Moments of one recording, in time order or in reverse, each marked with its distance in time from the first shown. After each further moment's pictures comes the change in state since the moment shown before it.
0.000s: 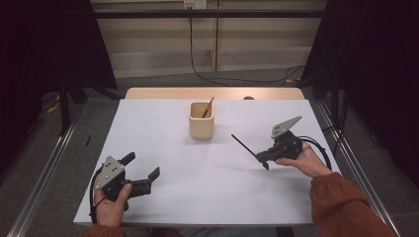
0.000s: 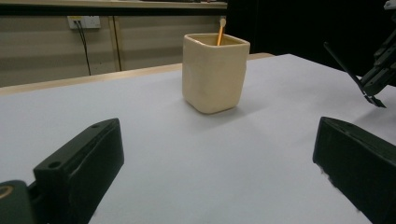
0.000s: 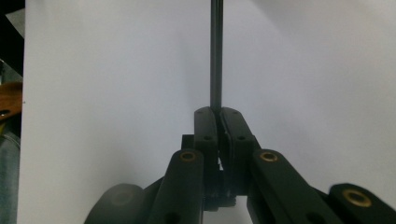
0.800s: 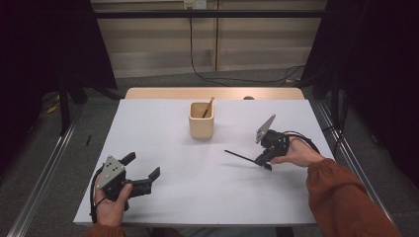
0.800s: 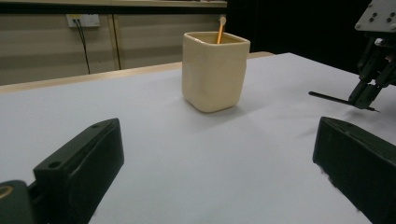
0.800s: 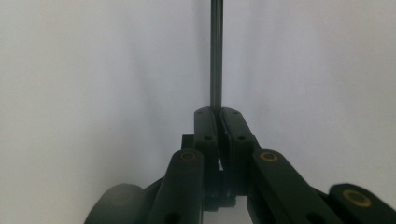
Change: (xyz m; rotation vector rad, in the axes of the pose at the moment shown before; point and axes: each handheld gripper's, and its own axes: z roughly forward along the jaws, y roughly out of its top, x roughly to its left) left arm 0.001 -0.001 0.001 0.005 0.002 -0.001; right arm -0.008 0.023 0.027 0.354 0.025 -0.110
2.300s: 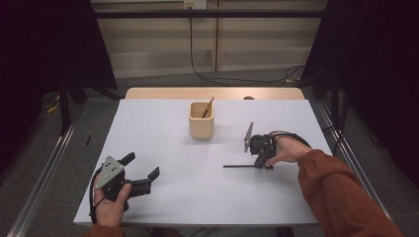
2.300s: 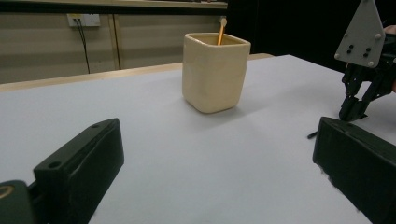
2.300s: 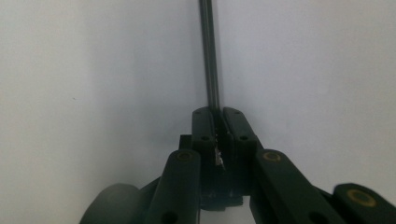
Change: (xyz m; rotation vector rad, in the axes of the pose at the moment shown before) left arm 0.000 0.000 -0.001 -0.004 -0.004 -0.011; right arm -0.002 0.028 0.028 0.322 -0.026 -0.174
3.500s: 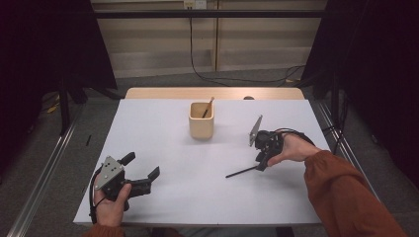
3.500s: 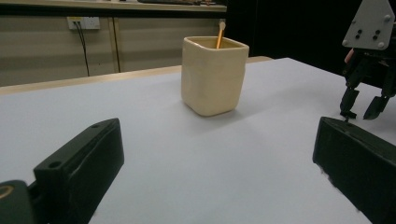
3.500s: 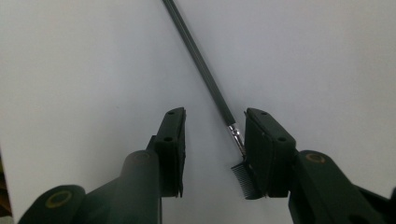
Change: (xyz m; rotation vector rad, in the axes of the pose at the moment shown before) left arm -0.001 0.000 0.000 -0.011 -0.001 -0.007; right arm 0.001 -0.011 -0.017 -0.108 0.079 0.068
